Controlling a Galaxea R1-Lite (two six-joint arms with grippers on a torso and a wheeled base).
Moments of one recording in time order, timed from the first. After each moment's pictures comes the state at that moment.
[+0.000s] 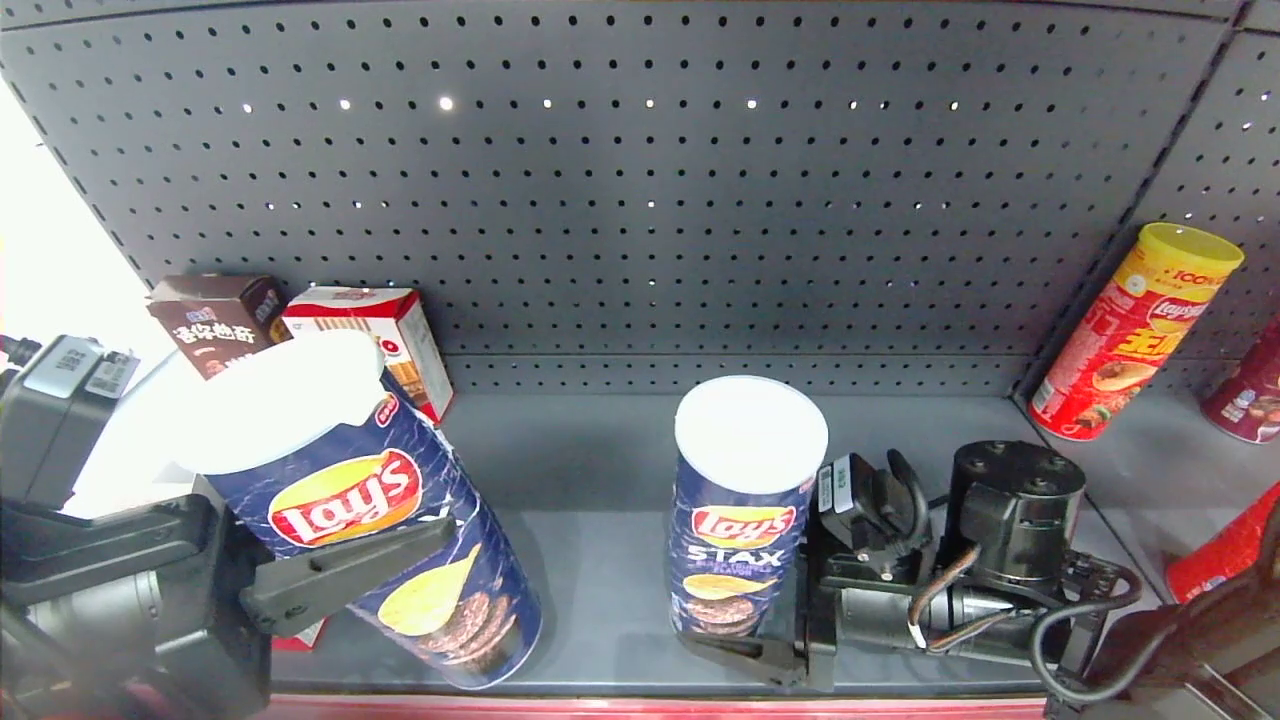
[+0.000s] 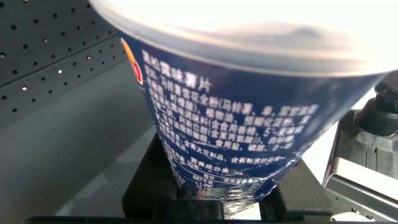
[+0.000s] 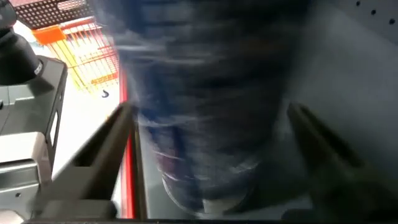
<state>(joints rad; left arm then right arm) -0.28 1.20 -0.39 -0.77 -0.73 0.00 0.67 1.87 -0.53 -1.19 0.63 -0.24</state>
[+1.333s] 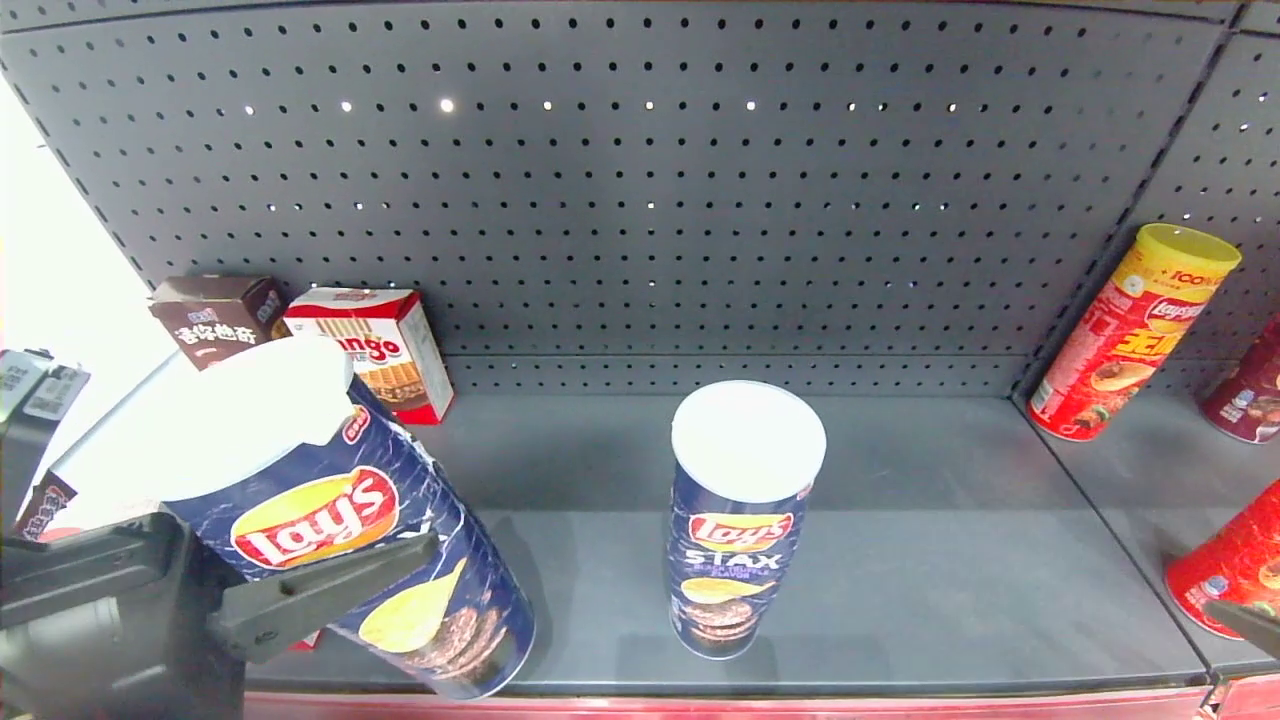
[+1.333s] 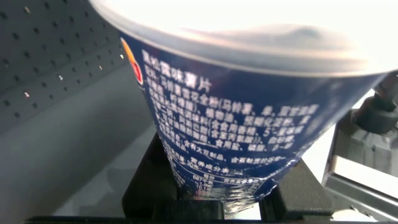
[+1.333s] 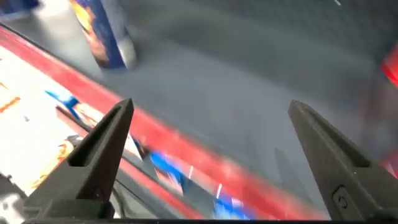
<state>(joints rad) -0.28 1.15 -0.36 -0.77 -0.73 0.01 0.39 0.62 -0.03 -0.57 0.18 -0.11</state>
